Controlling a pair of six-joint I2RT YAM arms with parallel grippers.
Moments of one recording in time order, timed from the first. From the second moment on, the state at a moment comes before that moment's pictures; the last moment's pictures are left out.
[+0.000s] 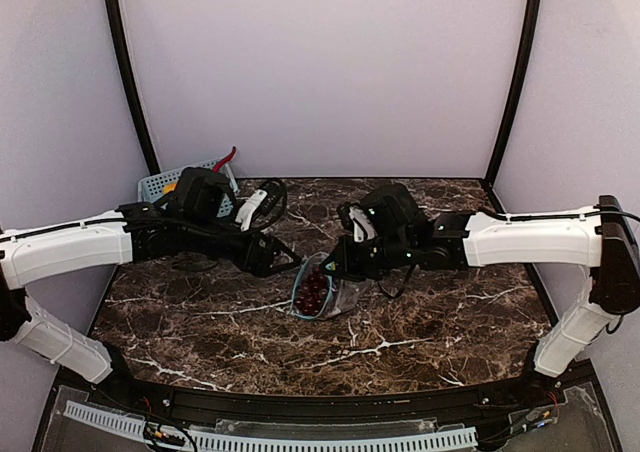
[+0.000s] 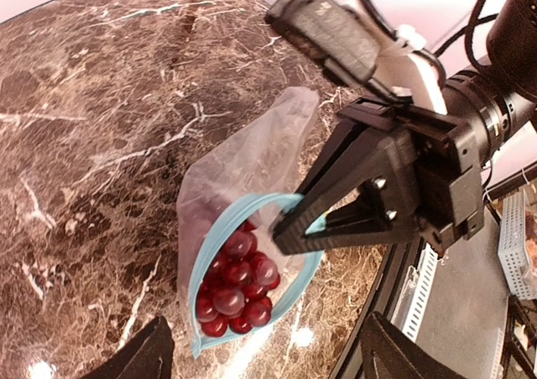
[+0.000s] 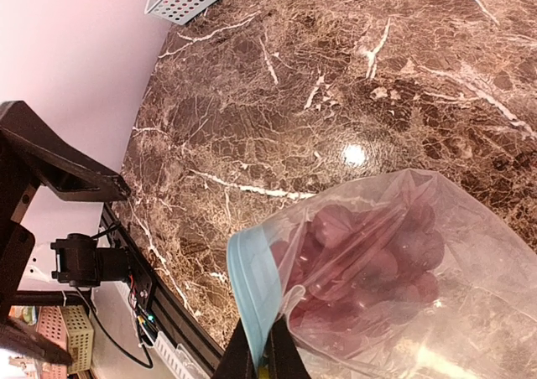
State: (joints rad) left arm -0.81 1.35 1.05 -0.33 0.37 -0.25; right arm 1.00 1.59 1.13 -0.20 -0.17 0.83
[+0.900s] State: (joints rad) left arm -0.76 1.42 0.65 0.05 0.47 -0.58; right arm 0.99 1.58 1.12 -0.19 -0.17 0.84
